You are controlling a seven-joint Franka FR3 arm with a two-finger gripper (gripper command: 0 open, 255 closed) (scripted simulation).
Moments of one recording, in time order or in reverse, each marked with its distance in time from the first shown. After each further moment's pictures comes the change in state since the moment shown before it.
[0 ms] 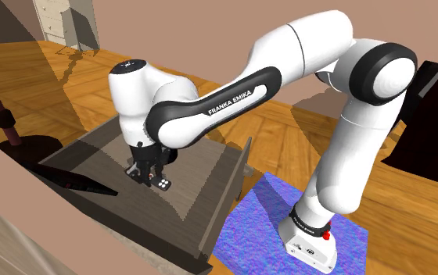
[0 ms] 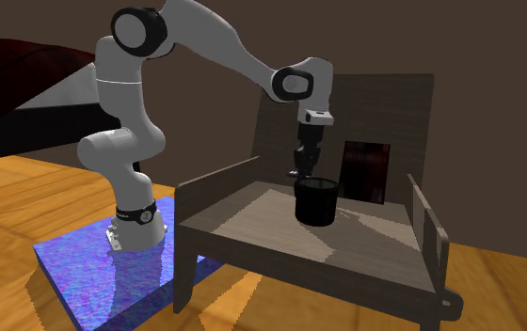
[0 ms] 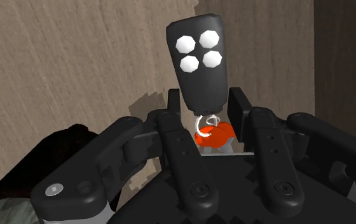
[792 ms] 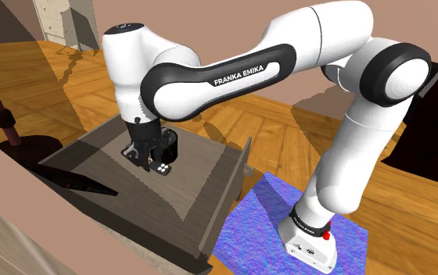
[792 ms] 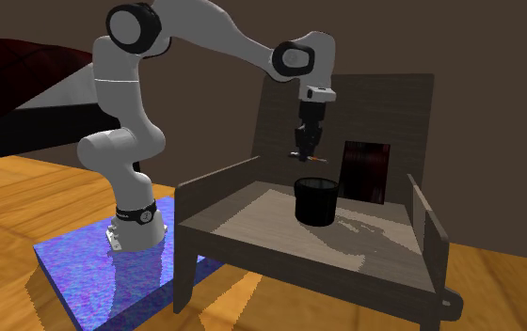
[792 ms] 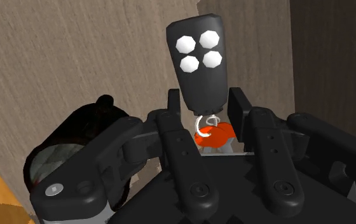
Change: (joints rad) arm -0.005 -0.054 0.004 0.107 0.039 -0.150 -0.036
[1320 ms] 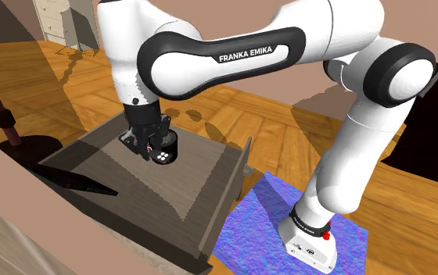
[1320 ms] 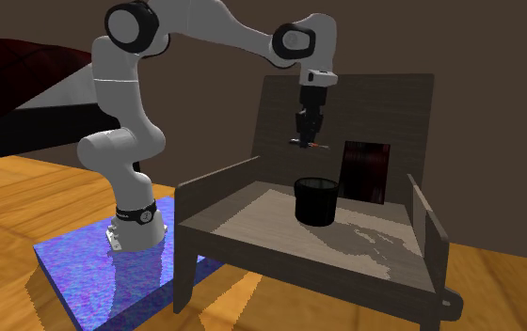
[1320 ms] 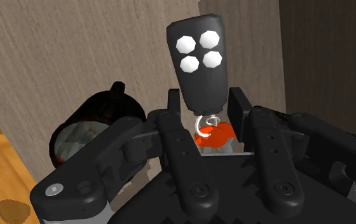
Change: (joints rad) arm -0.001 -0.017 0.001 0.090 0.013 -0.104 -0.015
